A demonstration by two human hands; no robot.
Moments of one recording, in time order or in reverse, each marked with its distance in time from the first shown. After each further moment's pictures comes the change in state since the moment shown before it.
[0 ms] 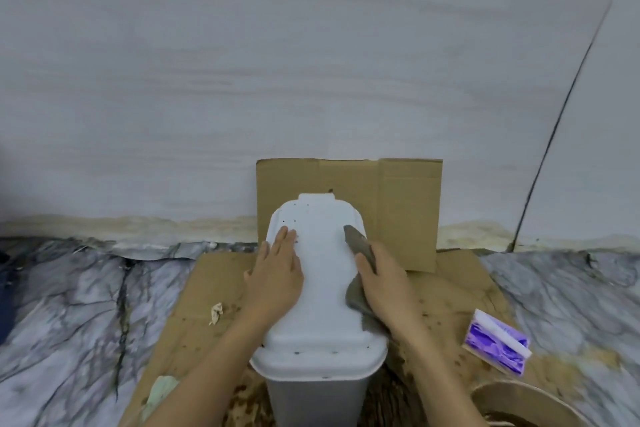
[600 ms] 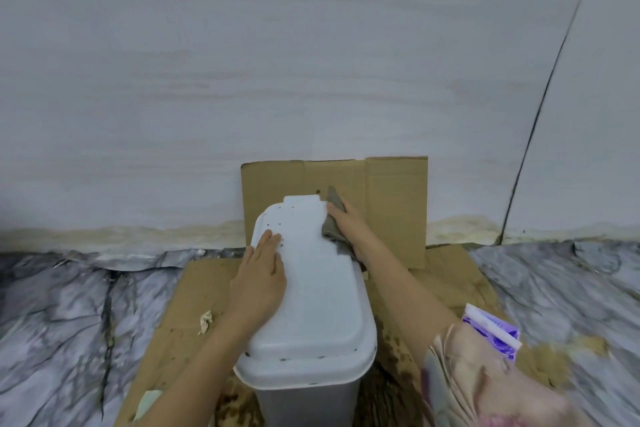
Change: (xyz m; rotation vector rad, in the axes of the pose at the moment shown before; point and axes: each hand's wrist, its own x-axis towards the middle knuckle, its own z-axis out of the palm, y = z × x) left_hand 0.003 -0.002 0.002 -0.136 0.048 -0.002; right_hand 0.126 0.011 0.022 0.459 -0.208 0.212
